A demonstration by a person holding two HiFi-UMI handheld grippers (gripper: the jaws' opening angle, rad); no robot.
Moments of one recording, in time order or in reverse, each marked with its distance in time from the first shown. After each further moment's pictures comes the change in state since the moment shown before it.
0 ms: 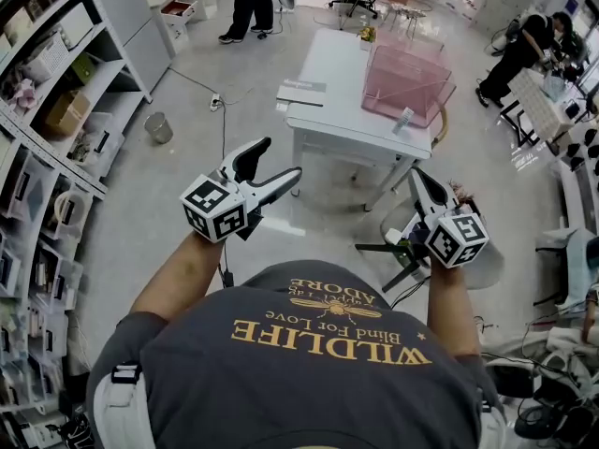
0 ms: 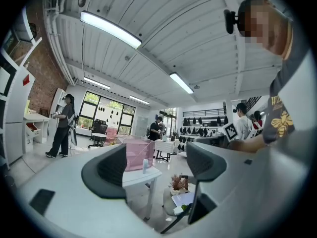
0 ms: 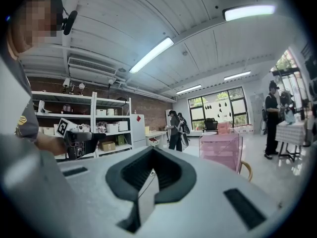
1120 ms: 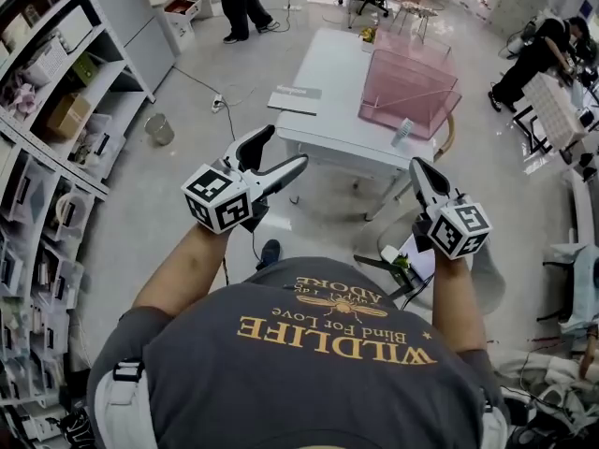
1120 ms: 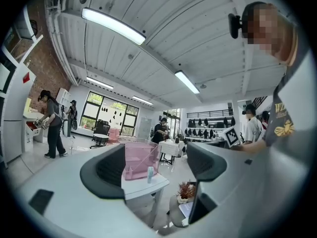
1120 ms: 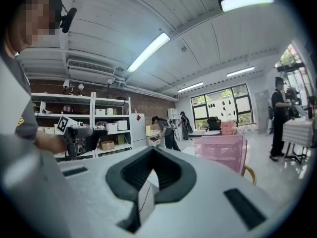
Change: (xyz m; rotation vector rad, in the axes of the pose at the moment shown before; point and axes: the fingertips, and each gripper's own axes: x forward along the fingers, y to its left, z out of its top) left arm 0.110 0.036 0.008 -0.009 -0.020 0.042; right arm 0.062 -0.101 0.003 -0.005 0.008 0.049
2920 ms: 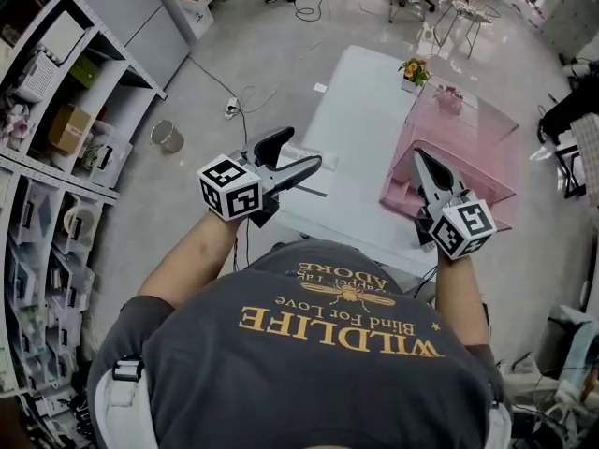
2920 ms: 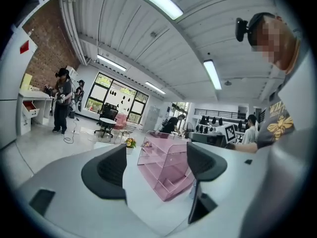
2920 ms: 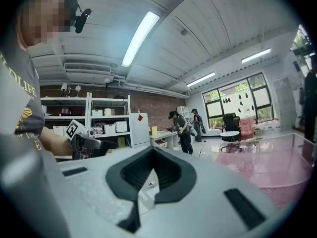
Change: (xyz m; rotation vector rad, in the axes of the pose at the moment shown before) left arm 0.274 0.318 -0.015 -0.157 0.134 0.034; right arm 0.371 -0.218 0.044 0.009 -0.001 0.170
